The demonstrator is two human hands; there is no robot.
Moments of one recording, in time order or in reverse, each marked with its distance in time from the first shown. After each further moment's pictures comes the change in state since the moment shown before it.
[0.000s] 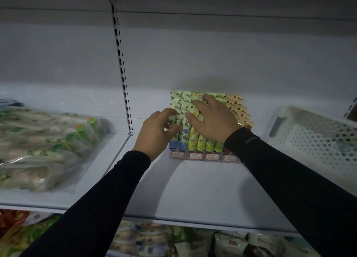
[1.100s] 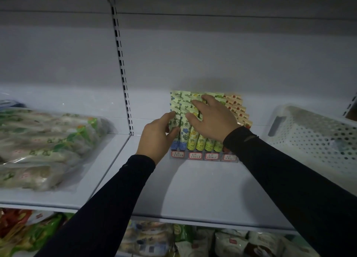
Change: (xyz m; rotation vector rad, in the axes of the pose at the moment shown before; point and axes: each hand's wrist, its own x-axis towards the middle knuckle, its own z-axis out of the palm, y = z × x) left_hand -0.009 0.003 0.010 0.094 0.057 -0.035; right_hand 0.000 0.000 -0.002 0.010 -0.018 0.006
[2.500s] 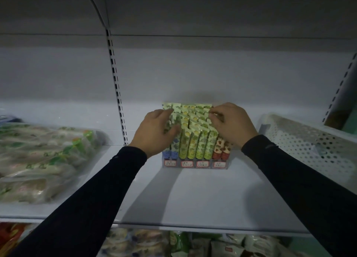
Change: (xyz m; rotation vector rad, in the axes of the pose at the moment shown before) left_hand 0.029 0.036 -0.029 0.176 -0.197 0.077; right_hand -0.023 0.055 -0.035 0.231 0.272 0.010
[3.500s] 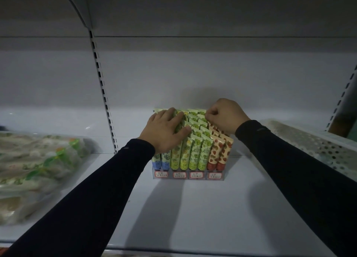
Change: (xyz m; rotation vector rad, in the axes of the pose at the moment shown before) left_hand 0.055 0.014 0.033 0.287 -0.242 0.061; right_hand 0.061 0.035 0.007 -0.063 -0.163 0.017
